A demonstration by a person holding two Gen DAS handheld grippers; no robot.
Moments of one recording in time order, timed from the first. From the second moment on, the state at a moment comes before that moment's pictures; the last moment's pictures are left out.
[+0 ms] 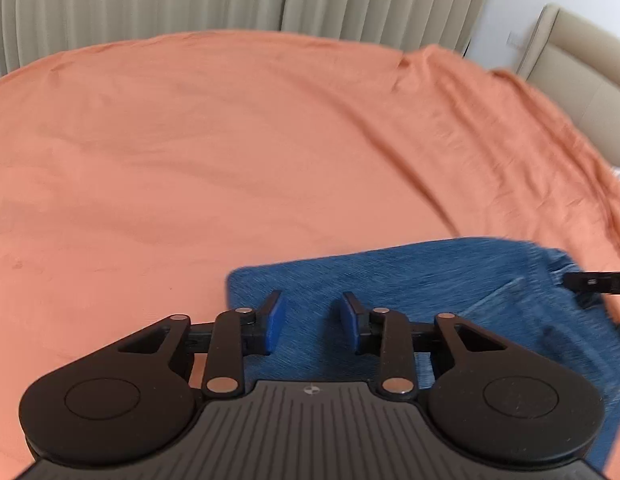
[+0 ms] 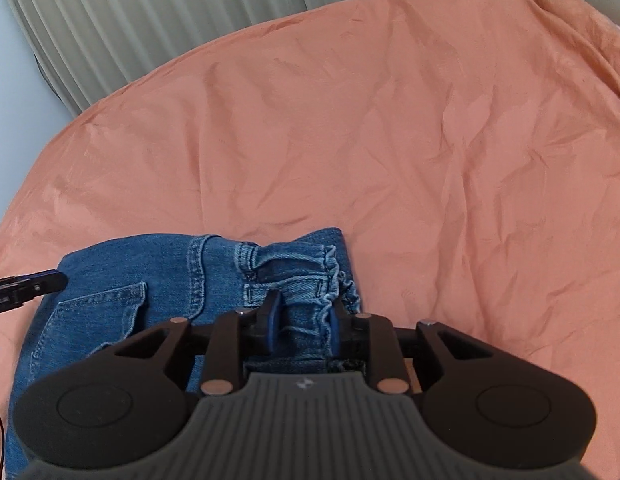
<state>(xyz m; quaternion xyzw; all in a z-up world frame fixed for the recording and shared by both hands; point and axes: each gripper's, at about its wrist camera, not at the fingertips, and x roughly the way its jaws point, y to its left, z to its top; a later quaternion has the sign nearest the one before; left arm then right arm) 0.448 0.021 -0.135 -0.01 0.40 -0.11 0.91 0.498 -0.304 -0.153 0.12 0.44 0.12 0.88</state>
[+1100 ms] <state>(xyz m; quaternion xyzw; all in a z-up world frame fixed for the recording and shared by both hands) 0.214 0.004 -0.100 0.08 0.42 -0.14 0.89 0.343 -0.279 -0.164 0.14 0.31 -0.02 0.94</state>
